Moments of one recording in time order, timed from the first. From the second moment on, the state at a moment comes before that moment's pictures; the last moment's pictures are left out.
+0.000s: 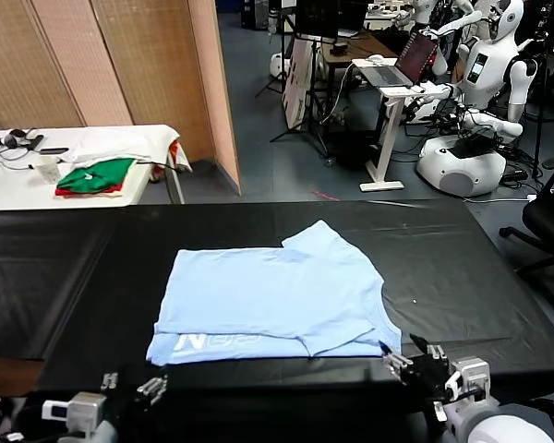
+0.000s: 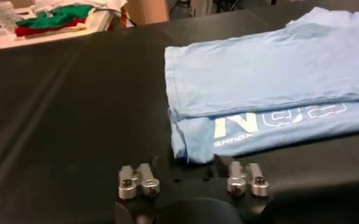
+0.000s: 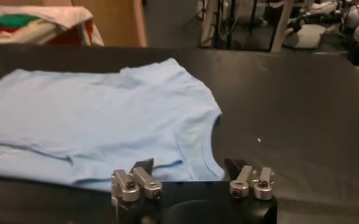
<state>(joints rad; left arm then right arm) 1.79 -0.95 -0.64 -2.36 -0.70 0.53 -0.33 -1.41 1.06 0.57 2.25 0.60 -0.72 0.13</state>
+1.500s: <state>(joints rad) 0.74 -0.96 -0.21 -1.45 -0.83 0.60 -0.16 -0.49 1.22 0.06 1.25 0.59 -0.72 0.10</state>
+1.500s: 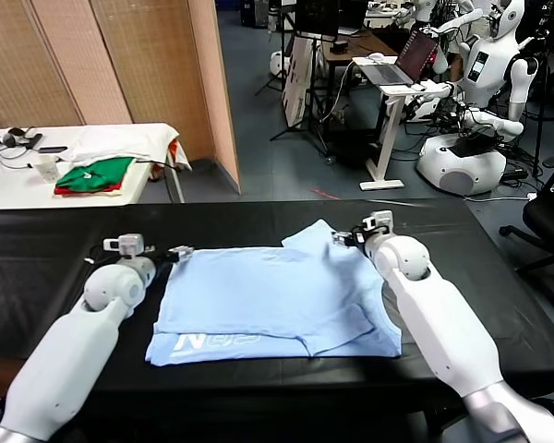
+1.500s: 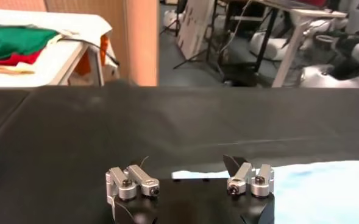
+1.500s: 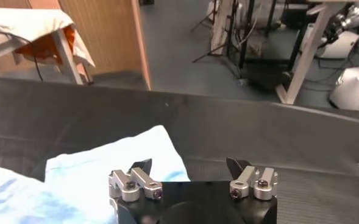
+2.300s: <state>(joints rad) 0.75 -0.95 -0.21 -1.44 -0.83 0.62 -0.12 -0.50 1.22 0.08 1.25 0.56 -0.63 0.07</state>
